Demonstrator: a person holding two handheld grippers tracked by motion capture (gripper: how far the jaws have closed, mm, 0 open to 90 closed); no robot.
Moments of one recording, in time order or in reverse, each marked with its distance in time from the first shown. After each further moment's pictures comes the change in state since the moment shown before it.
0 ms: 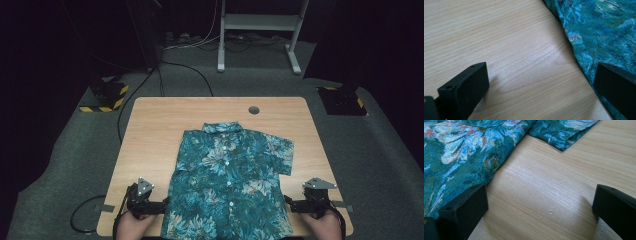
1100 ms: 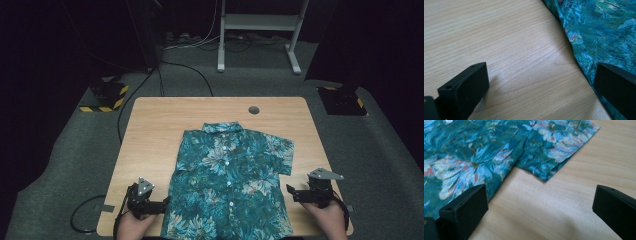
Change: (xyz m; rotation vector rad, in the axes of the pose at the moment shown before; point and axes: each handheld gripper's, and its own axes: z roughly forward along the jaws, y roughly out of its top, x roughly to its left) left arm -0.001 0.000 0.000 0.000 0.000 -0.004; right arm -0.016 0.029 -0.004 -0.073 -0.008 0.045
